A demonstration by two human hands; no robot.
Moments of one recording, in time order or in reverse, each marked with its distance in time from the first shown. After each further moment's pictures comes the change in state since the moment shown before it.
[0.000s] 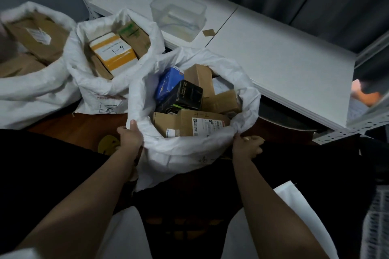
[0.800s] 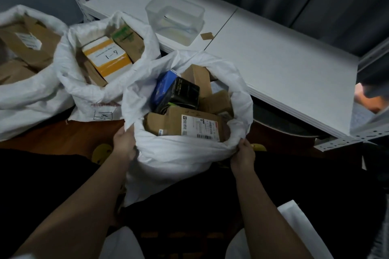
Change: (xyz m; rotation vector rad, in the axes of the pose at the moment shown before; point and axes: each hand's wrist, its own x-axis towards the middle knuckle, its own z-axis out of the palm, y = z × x) left_hand 0.027 0.013 0.011 -0.504 -0.273 -0.058; right_hand 0.018 -0.007 0.015 0.504 -0.302 0.226
